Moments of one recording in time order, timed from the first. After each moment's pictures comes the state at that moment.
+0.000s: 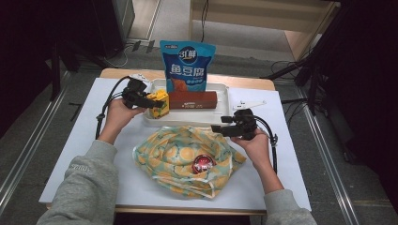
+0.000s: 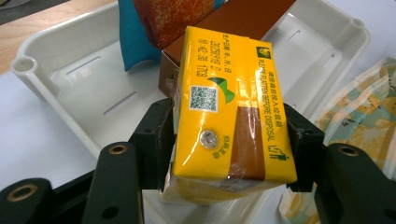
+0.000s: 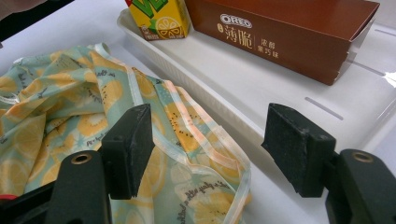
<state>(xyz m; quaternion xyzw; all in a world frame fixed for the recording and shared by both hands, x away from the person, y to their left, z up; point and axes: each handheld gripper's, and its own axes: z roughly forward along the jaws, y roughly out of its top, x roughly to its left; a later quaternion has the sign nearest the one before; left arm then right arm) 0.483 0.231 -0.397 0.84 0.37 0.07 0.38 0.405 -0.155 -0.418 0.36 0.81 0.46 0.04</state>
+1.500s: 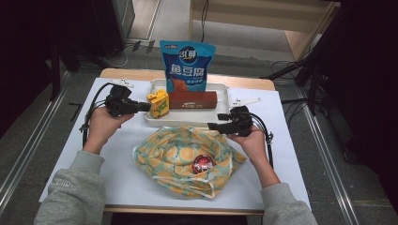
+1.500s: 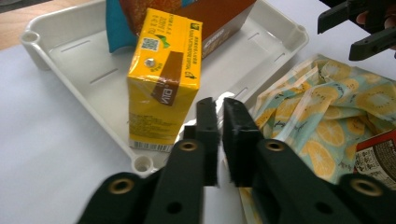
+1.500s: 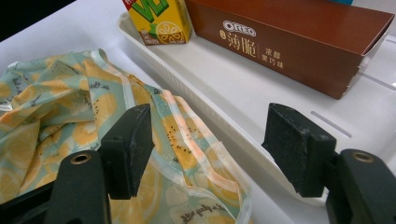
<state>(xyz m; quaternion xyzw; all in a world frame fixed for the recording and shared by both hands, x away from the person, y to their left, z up) 0.427 0.255 -0.371 0.83 0.38 0.05 0.41 0.417 -0.144 -0.420 0.35 0.82 0.46 0.04</state>
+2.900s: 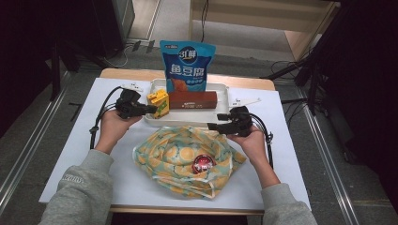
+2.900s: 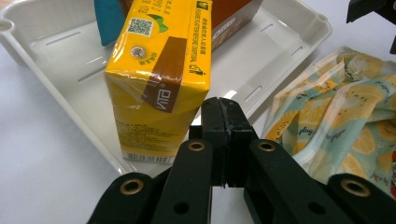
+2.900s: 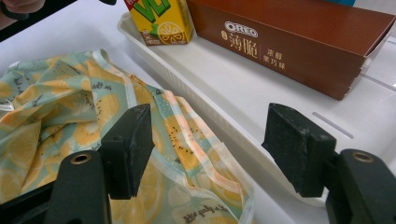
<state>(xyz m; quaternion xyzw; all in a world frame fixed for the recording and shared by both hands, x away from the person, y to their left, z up) 0.439 0.239 -0.397 0.83 0.38 0.06 0.40 0.416 -0.143 -0.420 0.35 0.82 0.46 0.04</state>
